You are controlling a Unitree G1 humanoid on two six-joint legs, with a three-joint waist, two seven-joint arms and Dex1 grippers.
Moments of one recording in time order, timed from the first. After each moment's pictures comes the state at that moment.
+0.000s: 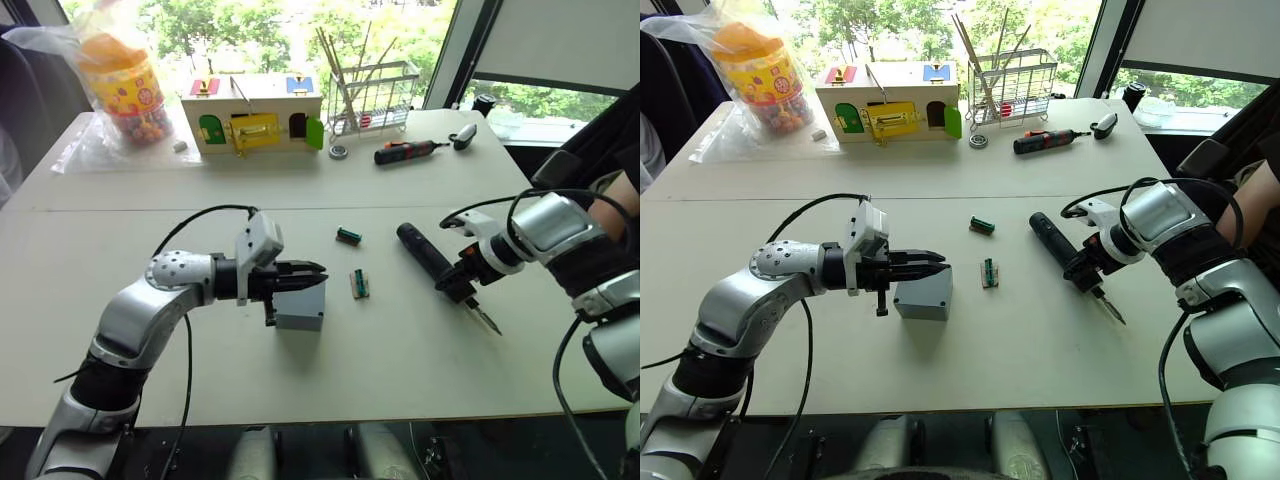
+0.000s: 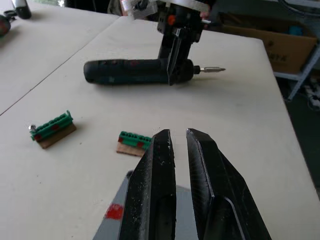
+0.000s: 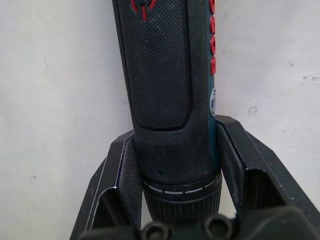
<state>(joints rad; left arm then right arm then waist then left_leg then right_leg) -0.43 0.63 -0.13 -0.30 -0.52 0.62 -0.98 -1.07 -0.84 0.58 0.57 0.27 1.29 1.05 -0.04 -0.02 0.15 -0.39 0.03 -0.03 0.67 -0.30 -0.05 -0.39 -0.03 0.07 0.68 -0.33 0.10</state>
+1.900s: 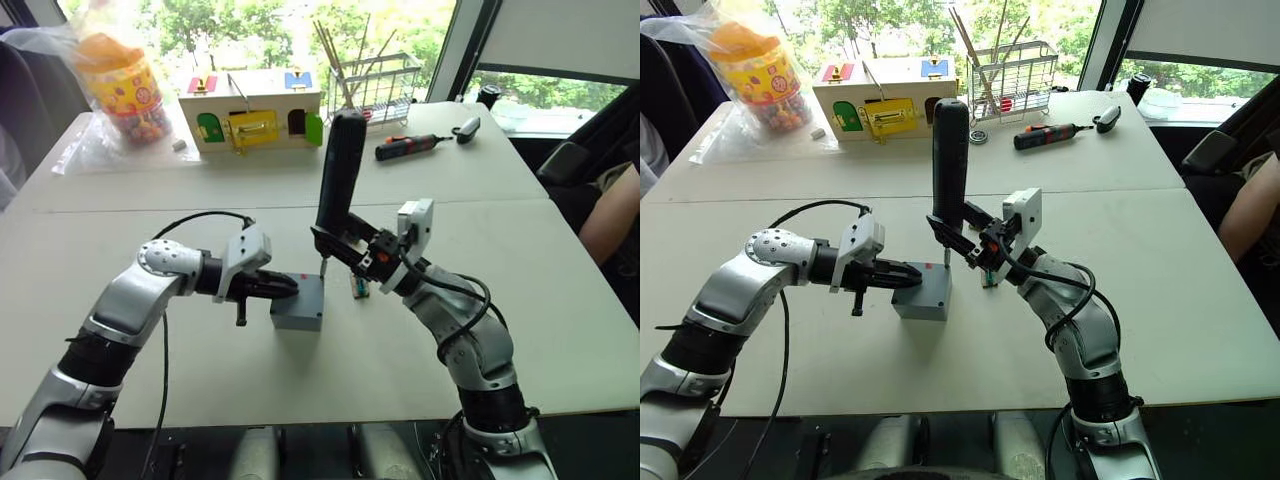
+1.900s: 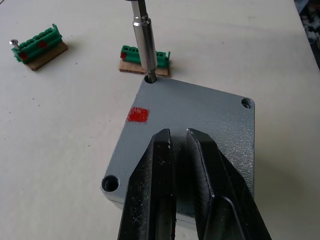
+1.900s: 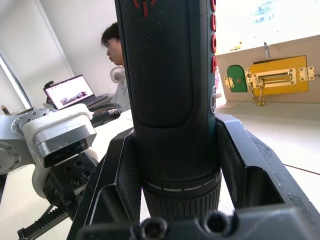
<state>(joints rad) -0.50 0.72 -0.23 -0.13 -0.34 0.54 -1.19 -0.32 -0.19 0.12 -0.32 0.43 0.38 0.59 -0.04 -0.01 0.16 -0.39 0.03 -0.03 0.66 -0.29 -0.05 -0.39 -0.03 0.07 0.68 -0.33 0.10</state>
